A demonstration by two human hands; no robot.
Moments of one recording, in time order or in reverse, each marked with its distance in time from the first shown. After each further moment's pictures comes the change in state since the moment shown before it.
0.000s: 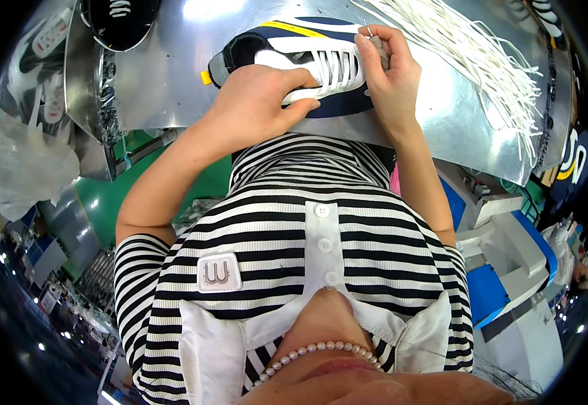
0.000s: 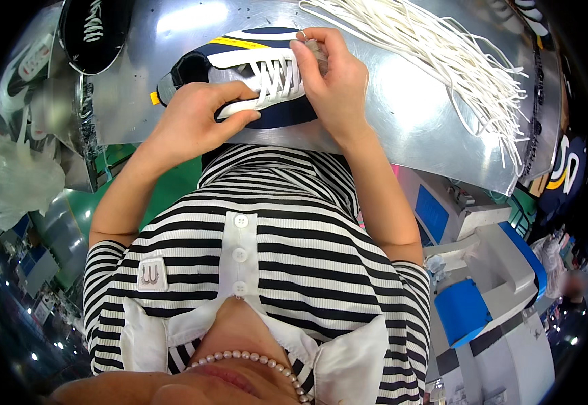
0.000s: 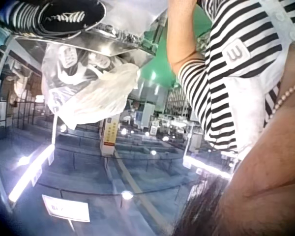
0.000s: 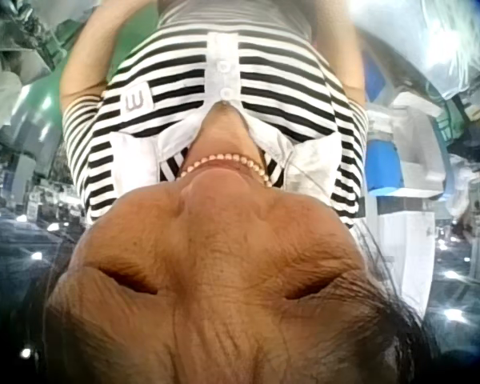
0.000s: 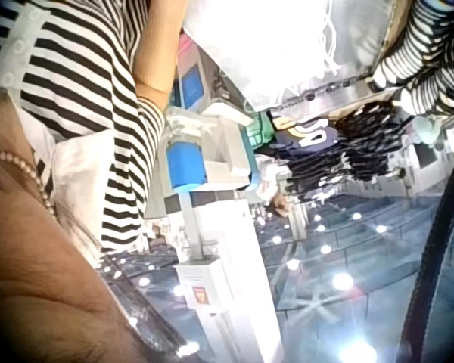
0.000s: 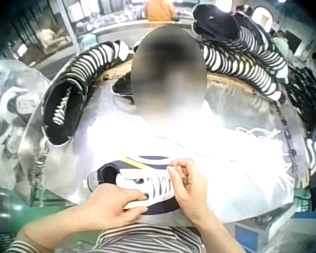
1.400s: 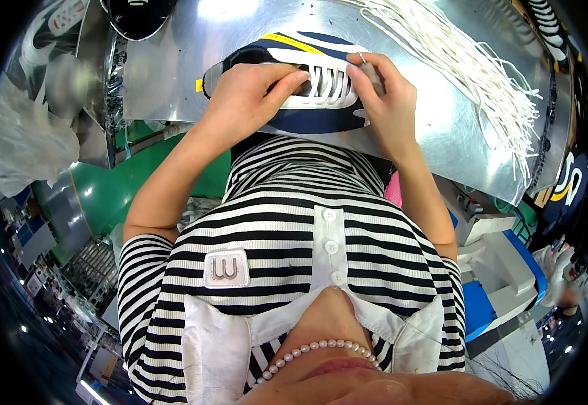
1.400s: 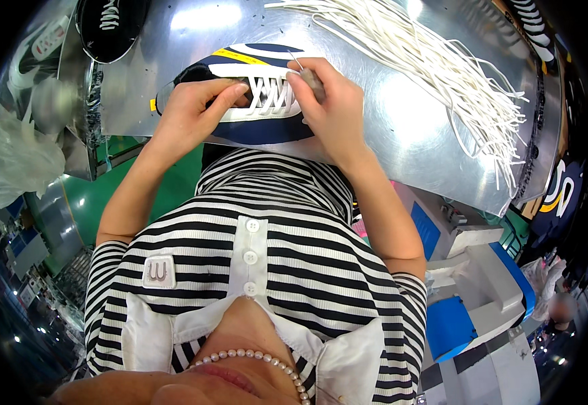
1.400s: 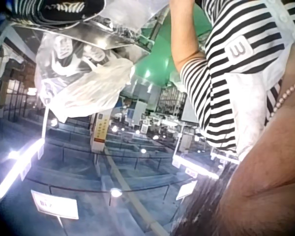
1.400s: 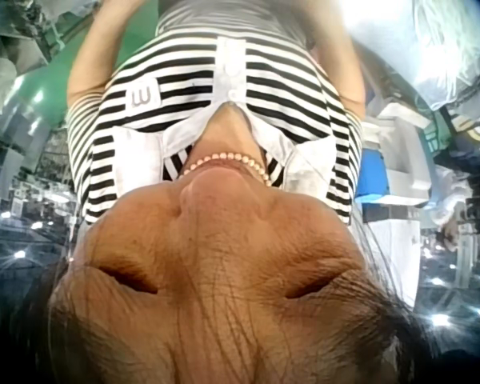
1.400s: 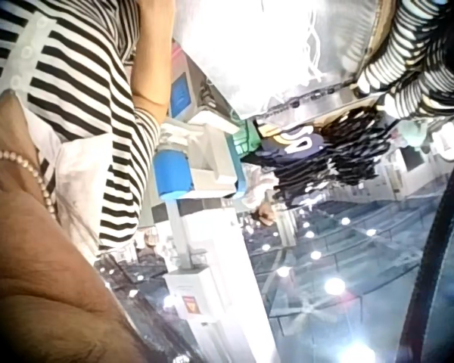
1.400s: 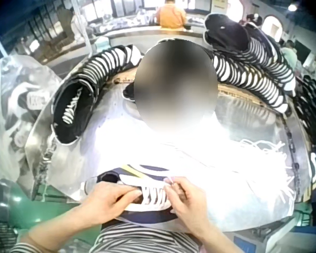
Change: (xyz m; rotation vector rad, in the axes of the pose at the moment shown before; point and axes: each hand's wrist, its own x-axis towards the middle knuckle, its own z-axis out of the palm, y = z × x) left_hand -0.009 -0.009 0.004 -0.160 0.240 -0.166; right_hand -0.005 -0.018 -0.008 -0.042 -0.273 0.050
